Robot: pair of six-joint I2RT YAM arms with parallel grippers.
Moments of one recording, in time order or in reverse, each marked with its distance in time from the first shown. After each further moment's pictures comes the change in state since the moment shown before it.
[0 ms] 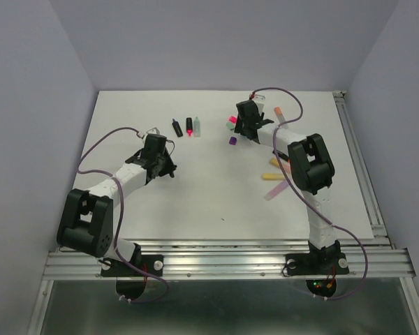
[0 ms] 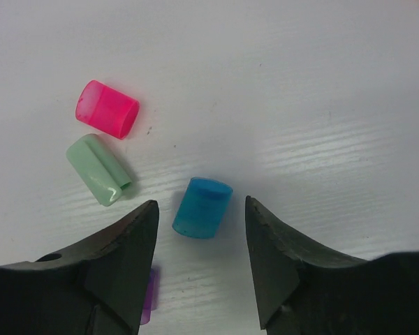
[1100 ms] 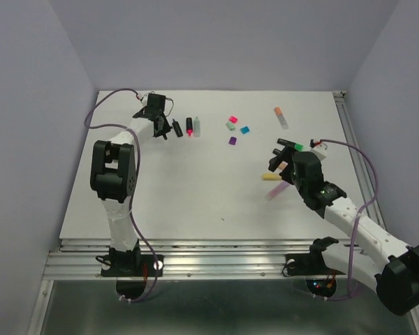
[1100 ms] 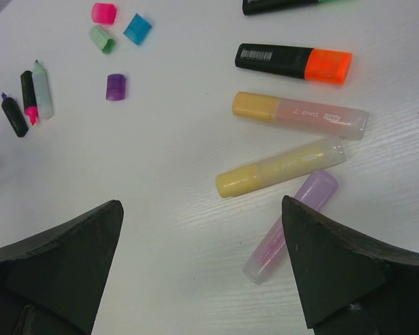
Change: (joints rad) left arm 0.124 0.562 0.686 -0.122 -0.113 0.135; right arm 0.000 -1.263 -1.069 -0.028 -0.066 0.304
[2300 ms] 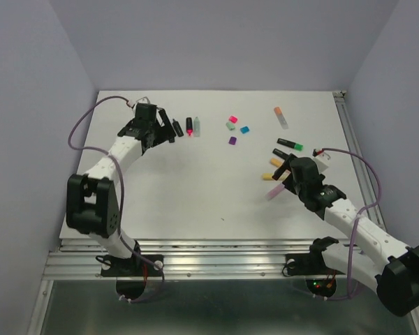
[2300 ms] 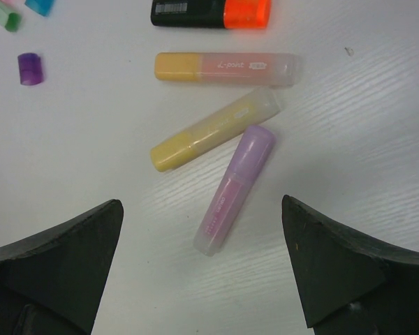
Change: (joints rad) left arm -0.001 -0.280 -0.221 -0.018 0.078 -0.014; right arm 0.000 -0.025 -0.029 -0.165 0.057 0.098
